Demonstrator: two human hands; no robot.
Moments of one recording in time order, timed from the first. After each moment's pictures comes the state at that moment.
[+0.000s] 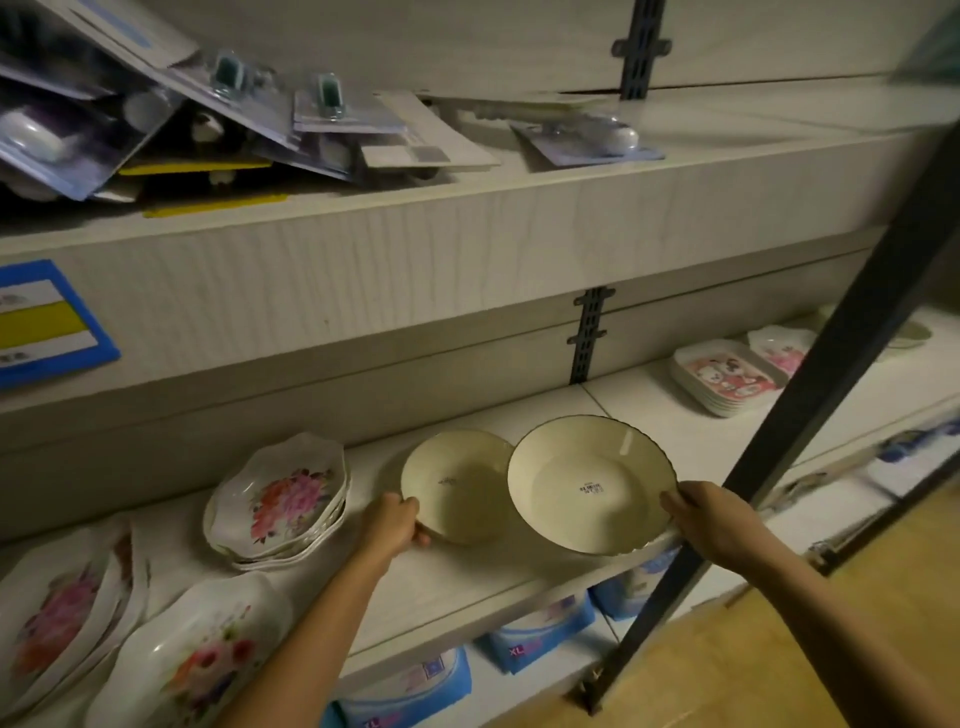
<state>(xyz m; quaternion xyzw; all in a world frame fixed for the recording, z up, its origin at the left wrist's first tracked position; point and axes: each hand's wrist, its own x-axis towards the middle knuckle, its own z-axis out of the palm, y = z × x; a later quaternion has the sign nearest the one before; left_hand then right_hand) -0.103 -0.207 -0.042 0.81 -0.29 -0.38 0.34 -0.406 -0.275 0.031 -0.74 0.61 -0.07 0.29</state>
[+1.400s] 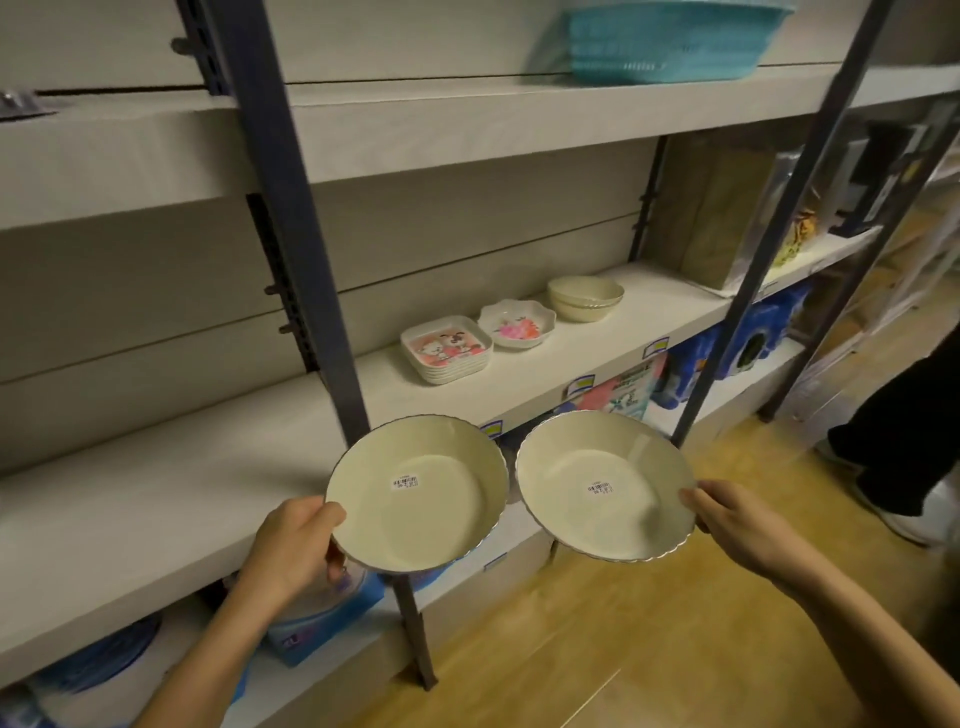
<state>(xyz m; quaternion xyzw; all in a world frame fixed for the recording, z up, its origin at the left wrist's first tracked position) -0.464 -0.203 0.035 0.76 -0.46 -0.32 0.32 -0.829 -0.277 0.040 -0.66 0.66 -0.17 0.32</state>
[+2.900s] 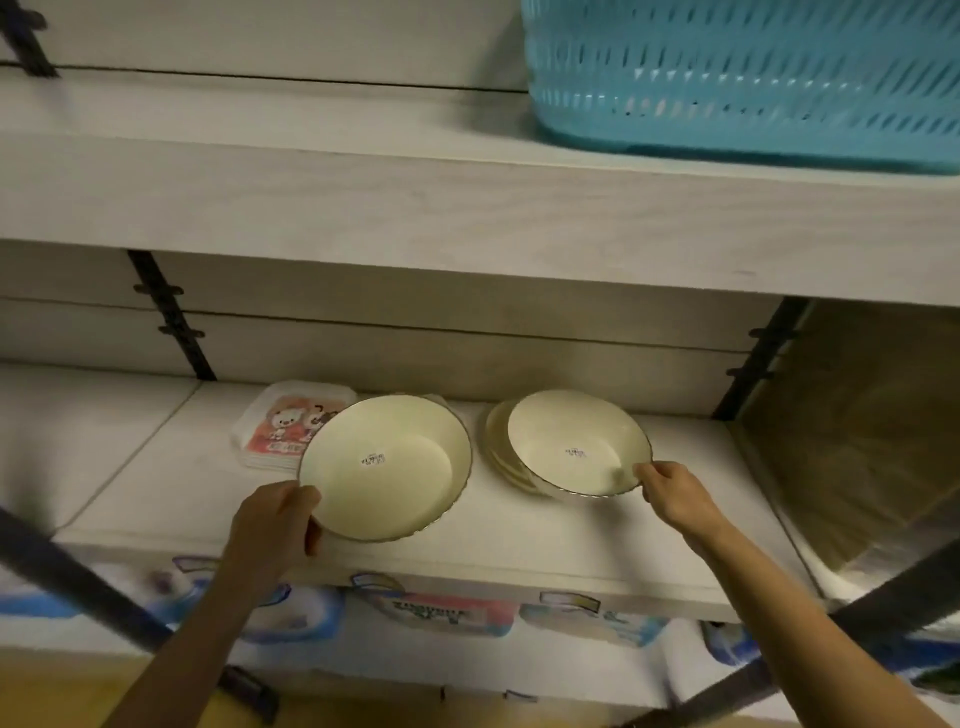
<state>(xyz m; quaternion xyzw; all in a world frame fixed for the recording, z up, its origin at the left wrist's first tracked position) -0.724 -0.587 0.014 0.88 -0.18 -0.12 0.42 -0.948 -0.888 0.005 -0.79 0.48 -0.09 0.37</state>
